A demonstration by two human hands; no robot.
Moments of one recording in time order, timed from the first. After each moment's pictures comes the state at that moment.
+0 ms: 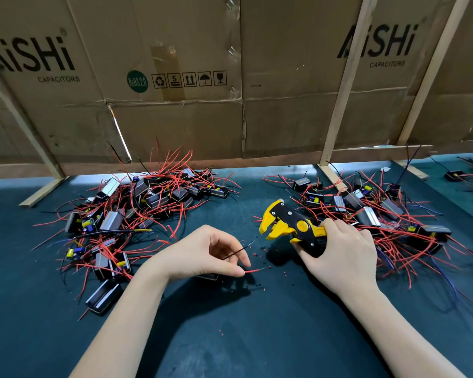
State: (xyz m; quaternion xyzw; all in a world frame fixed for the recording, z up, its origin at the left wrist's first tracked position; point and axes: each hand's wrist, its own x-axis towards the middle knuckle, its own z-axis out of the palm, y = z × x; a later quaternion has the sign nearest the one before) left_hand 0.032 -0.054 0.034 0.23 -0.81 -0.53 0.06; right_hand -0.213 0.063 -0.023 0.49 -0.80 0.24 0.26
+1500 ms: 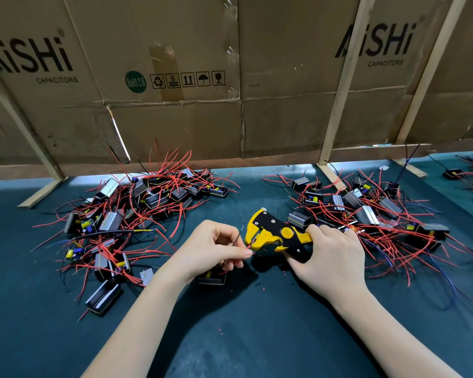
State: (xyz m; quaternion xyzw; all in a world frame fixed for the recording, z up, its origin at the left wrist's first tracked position) left_hand 0.013 -0.043 0.030 0.32 -0.75 -0.55 0.18; right_hand -0.197 0.062 -0.026 0.54 -0.76 0.25 0.27
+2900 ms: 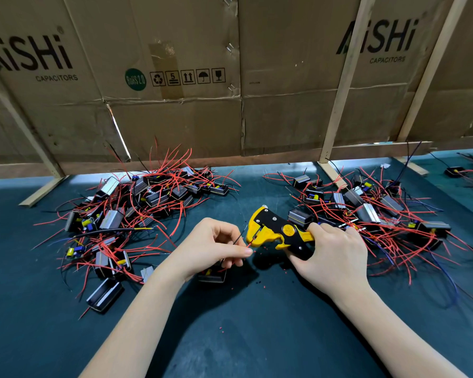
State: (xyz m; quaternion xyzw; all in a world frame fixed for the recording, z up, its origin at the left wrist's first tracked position) left_hand 0.014 -0.045 0.030 0.30 -0.76 -0.54 0.18; right_hand -0.199 0.062 -0.025 0.54 -0.76 0.25 0.27
